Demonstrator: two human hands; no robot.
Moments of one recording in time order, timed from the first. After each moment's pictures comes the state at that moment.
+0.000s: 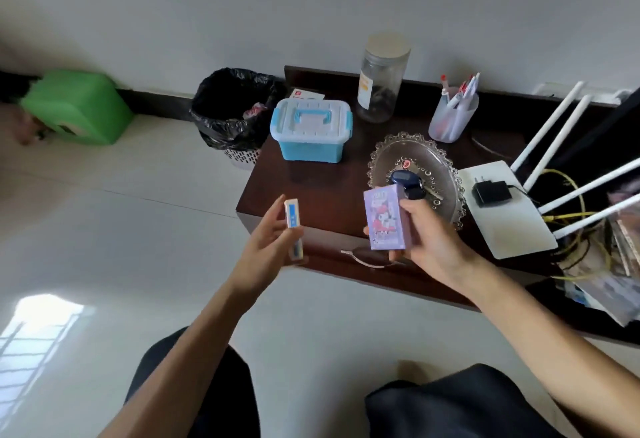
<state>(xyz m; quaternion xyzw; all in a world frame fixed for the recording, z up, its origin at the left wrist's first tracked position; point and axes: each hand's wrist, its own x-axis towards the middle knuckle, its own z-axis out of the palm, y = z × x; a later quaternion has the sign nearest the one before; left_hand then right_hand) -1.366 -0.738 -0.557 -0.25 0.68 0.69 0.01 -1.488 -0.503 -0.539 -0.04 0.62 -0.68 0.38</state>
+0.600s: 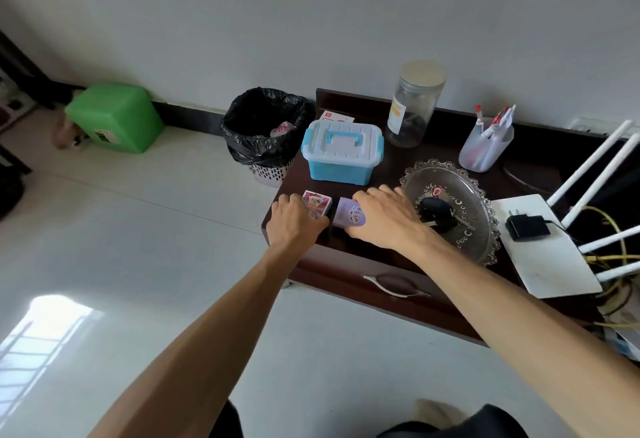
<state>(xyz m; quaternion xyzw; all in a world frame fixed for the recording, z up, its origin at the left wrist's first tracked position) -1.466 -0.781 -0.594 -0.36 0.90 0.23 -0.02 -1.552 -0.627 -0.566 -0.37 0.93 -0.01 0.06</state>
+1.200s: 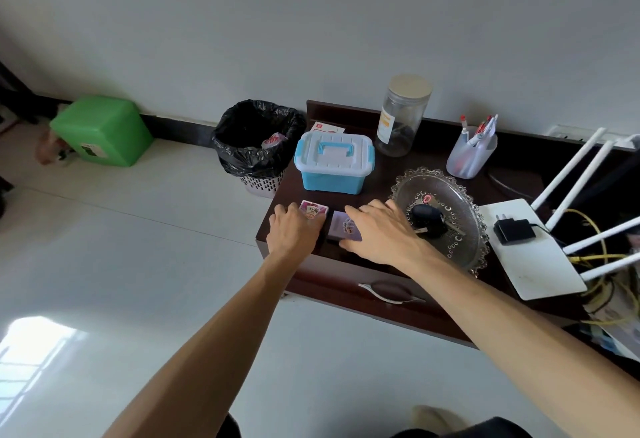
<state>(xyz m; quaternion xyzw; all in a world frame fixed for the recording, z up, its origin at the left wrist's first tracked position) -1.471 -0.776 -0.589 -0.37 0.89 0.27 0.00 -1.539 -0.618 -0.562 -0.39 0.92 0.03 0.06</state>
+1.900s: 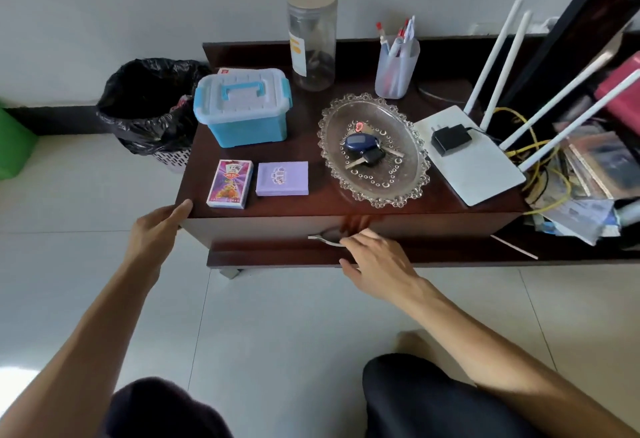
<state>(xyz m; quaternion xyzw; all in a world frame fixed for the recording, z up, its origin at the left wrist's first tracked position) -1.413 -0.876 -0.659 -0.36 0.76 0.54 -0.04 -1.449 -0.493 -0.693 -0.29 0.95 -0.09 0.07</state>
